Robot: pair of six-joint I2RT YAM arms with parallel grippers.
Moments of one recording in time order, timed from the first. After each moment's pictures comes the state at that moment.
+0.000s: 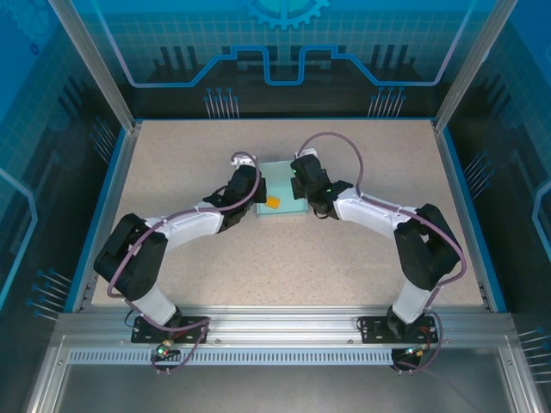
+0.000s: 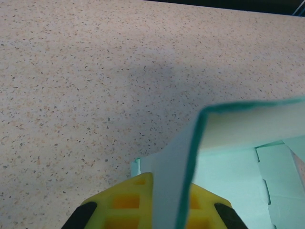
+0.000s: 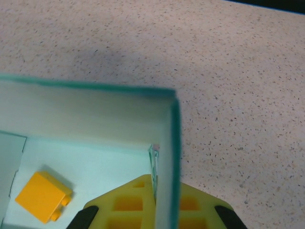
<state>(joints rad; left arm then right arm) -0.56 1.64 0.96 0.07 -0.36 -0.46 0.65 1.74 1.18 -0.19 0.43 0.30</state>
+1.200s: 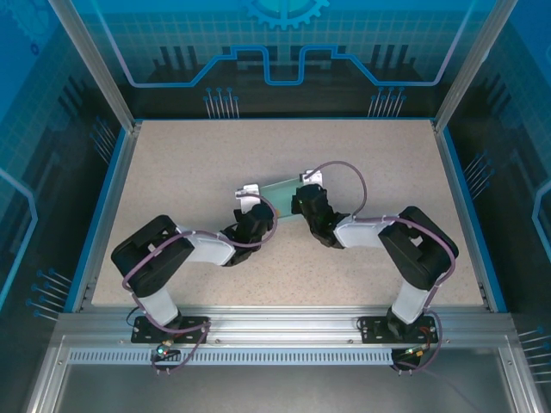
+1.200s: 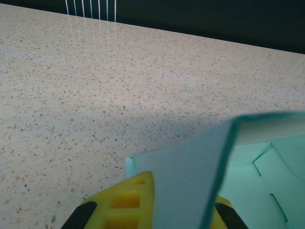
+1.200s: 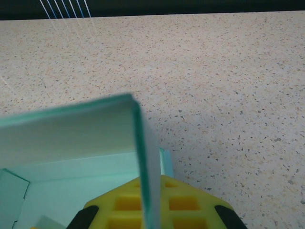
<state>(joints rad) -0.76 1.72 0.66 0.60 -0.75 -0.52 0.70 1.74 0.81 0.43 0.47 0.36</state>
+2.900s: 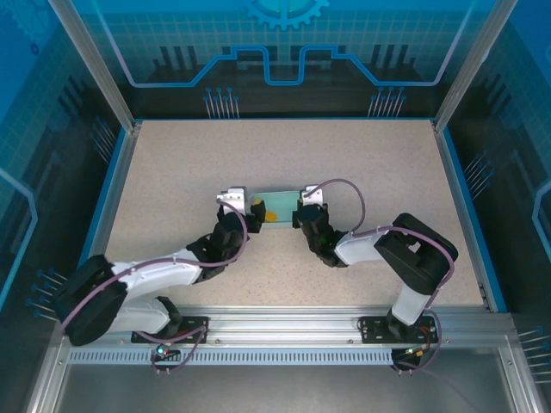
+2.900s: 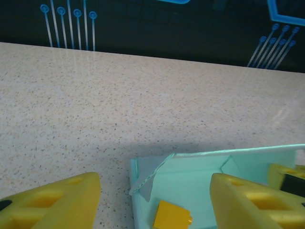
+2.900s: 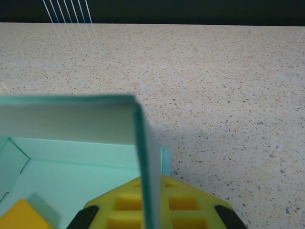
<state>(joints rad) -0.78 1.24 0.52 0.39 -0.62 -0.41 0.80 1.73 0.65 0.63 0.63 0.32</state>
